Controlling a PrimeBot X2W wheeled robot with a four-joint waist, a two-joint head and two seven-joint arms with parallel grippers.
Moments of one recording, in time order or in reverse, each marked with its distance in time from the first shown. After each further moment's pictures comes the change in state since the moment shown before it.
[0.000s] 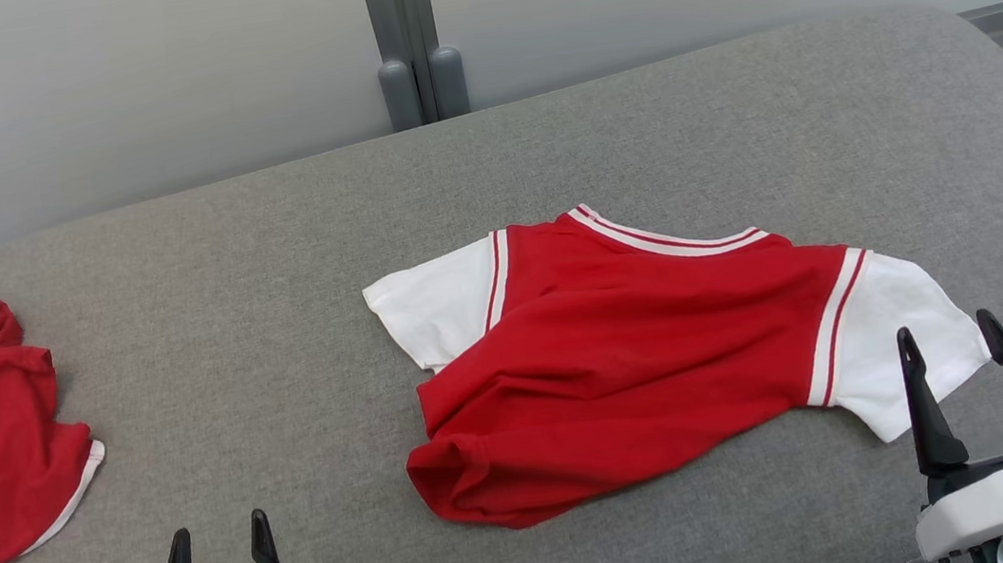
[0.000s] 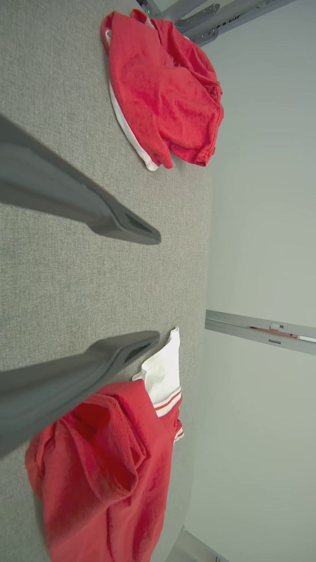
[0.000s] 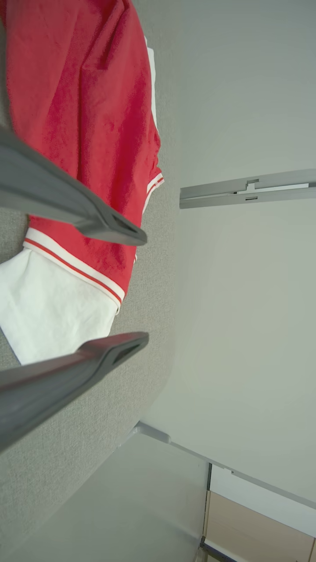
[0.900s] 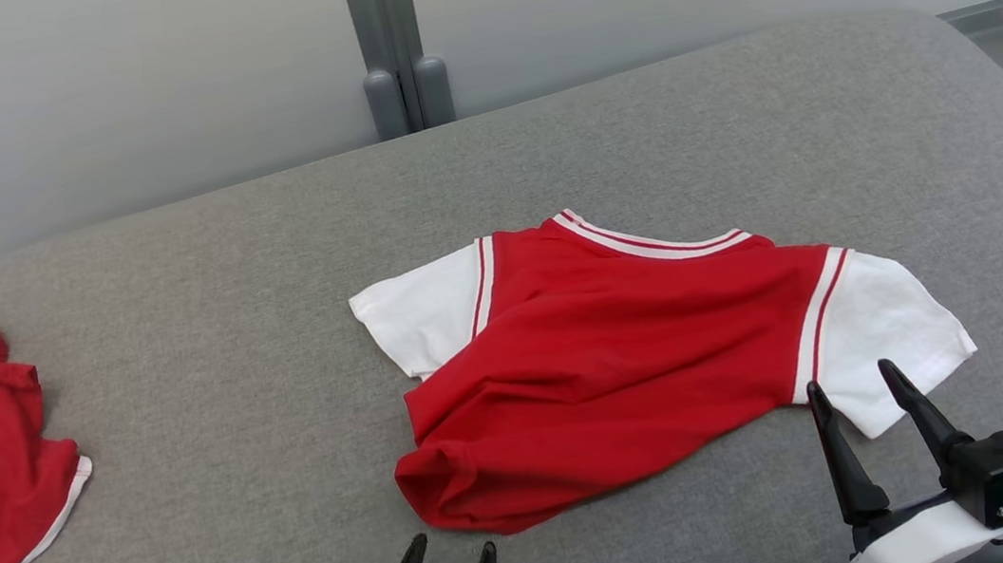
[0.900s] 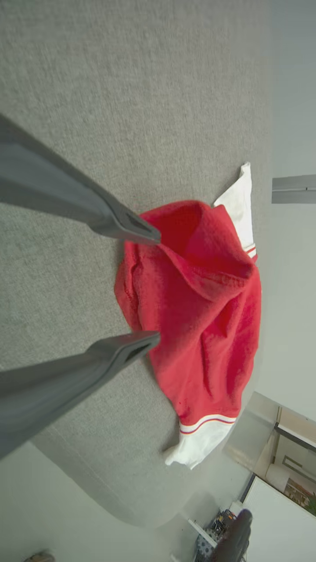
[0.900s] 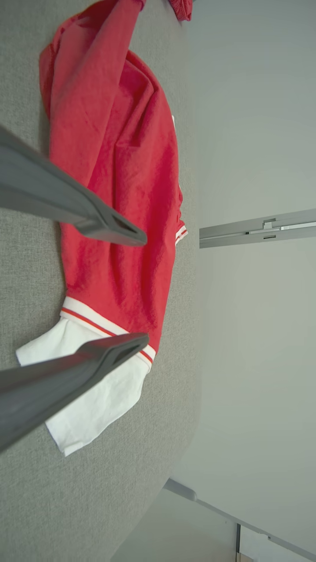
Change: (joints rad) left arm -0.060 0.023 -0.348 0.176 -0.044 -0.066 0.000; right arm 0.029 0.019 0.146 0.048 0.052 0.000 0.000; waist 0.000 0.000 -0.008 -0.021
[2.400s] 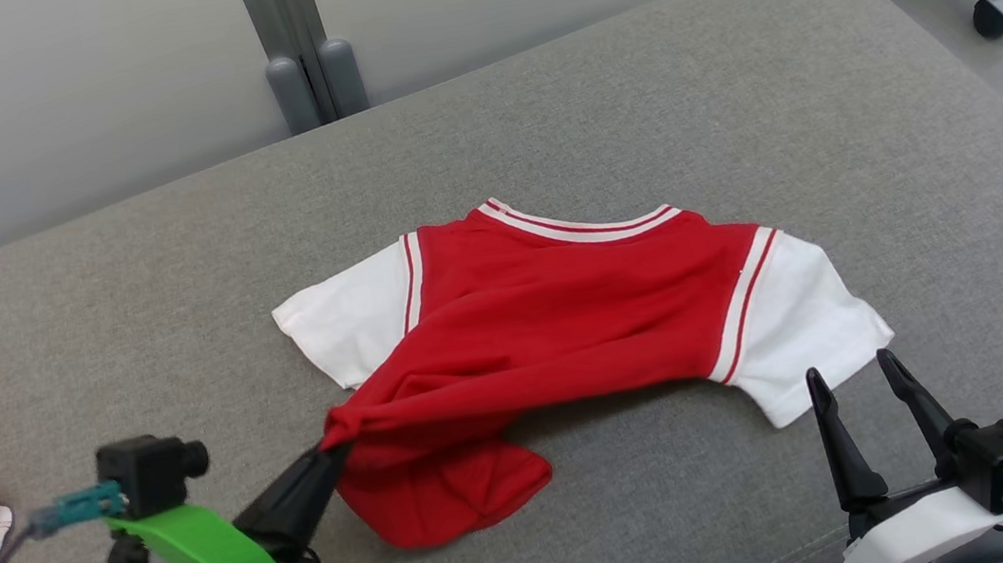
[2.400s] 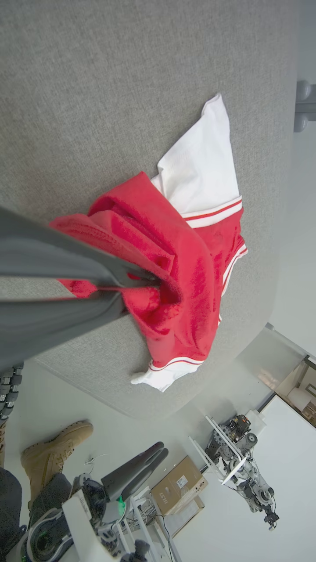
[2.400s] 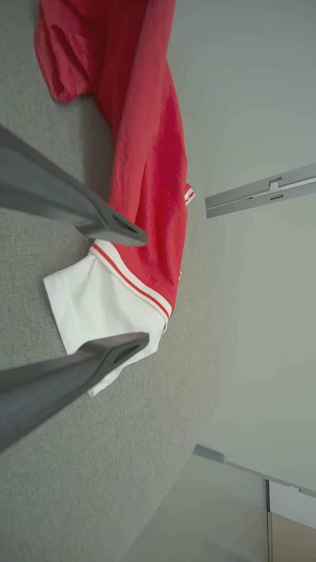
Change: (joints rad) left arm -0.300 0.451 -0.195 -0.248 -0.777 0.000 0.377; right arm -0.027 0.002 0.005 0.013 0.056 0.000 0.000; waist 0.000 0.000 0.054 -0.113
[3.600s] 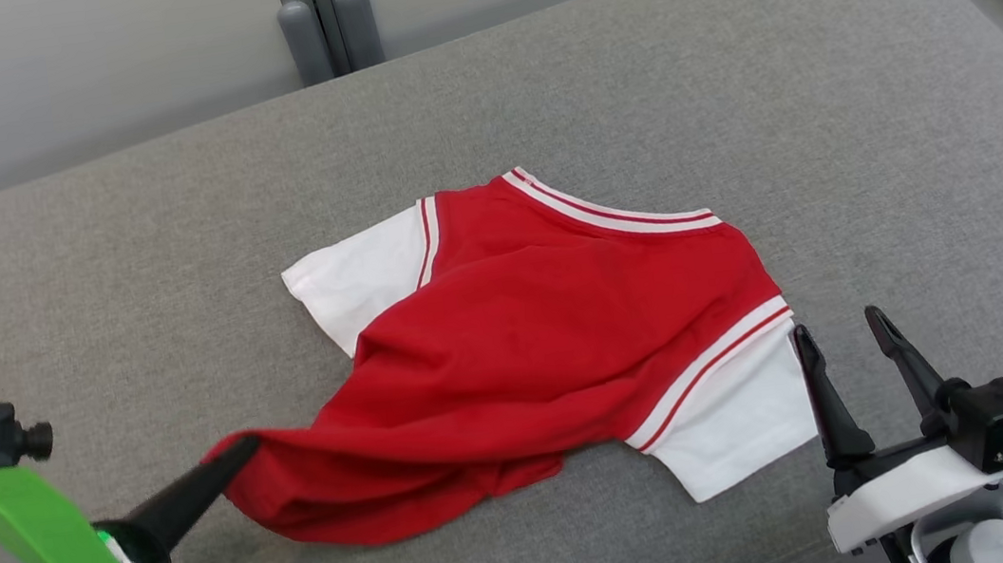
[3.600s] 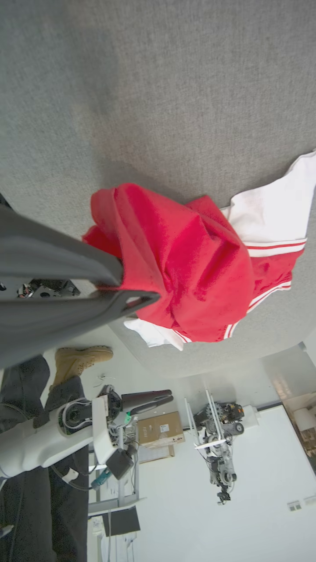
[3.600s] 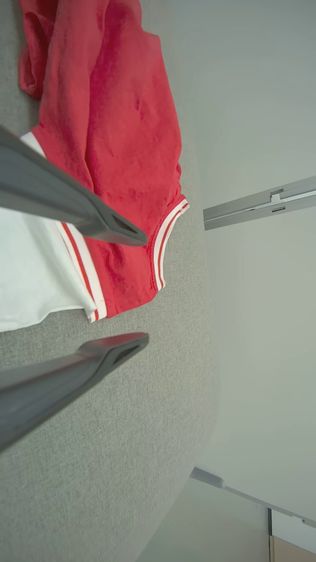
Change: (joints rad) left arm 0.056 0.316 0.180 -0.279 -0.612 0.168 0.359; right arm -0.062 0.000 0.009 0.008 0.021 0.000 0.000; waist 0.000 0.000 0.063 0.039
